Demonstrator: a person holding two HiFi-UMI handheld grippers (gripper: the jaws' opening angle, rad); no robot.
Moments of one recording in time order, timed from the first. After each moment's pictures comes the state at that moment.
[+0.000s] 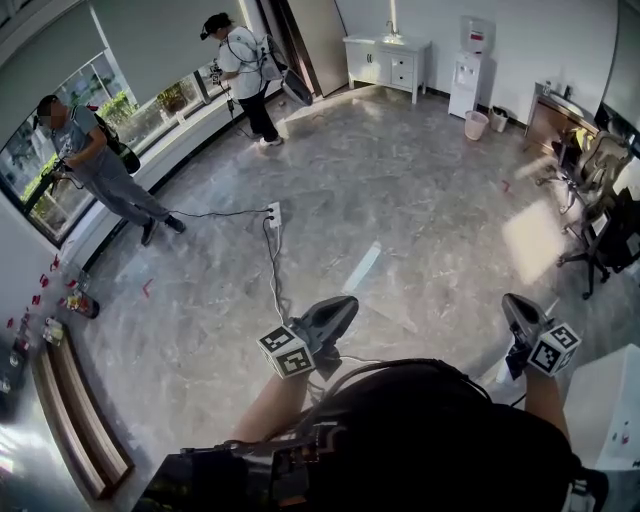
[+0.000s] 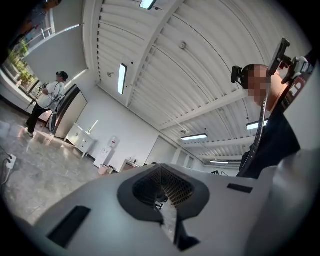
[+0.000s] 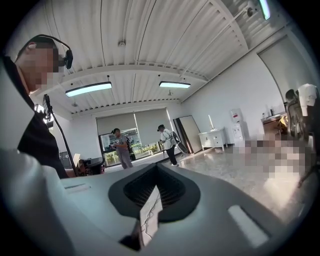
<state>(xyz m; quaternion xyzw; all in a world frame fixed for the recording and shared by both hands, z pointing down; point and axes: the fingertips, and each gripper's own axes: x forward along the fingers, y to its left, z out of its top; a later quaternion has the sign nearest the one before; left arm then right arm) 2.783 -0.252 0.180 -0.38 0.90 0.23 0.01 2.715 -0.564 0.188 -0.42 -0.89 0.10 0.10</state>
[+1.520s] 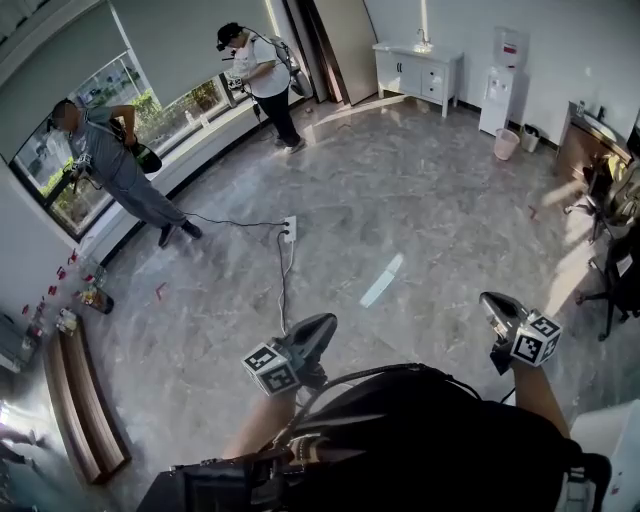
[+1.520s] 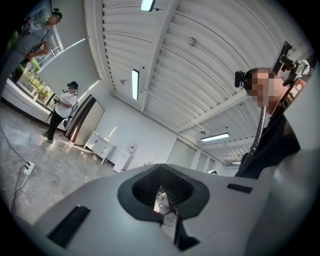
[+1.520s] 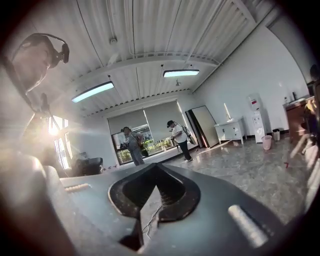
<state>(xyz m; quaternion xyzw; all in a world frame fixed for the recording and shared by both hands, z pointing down) 2.661 -0.231 0.187 -0.27 0.93 0.24 0.00 2.518 -0.520 0.208 -0.52 -0.84 0.11 0.13</state>
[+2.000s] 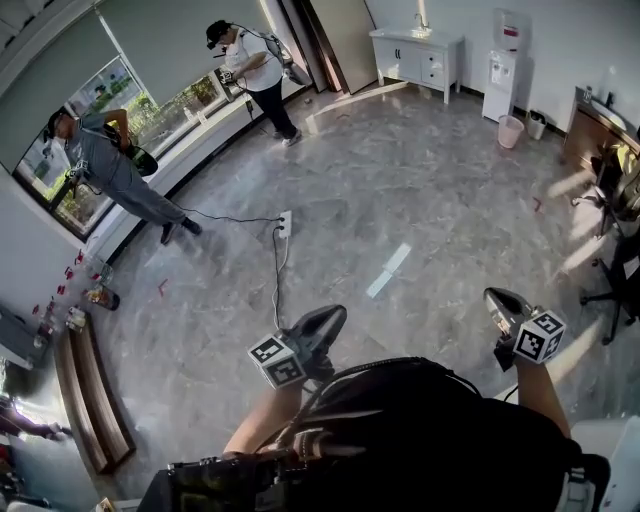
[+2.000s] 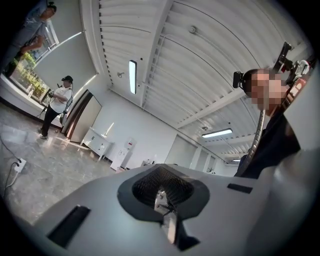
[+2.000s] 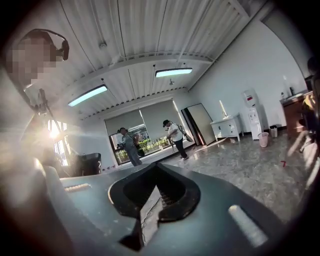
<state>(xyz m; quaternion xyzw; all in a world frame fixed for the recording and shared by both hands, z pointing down) 2.543 -0.349 0.184 -0.27 0.93 0.23 -0.02 2.402 -0.623 0.234 -0.52 -0.83 0.12 0.15</state>
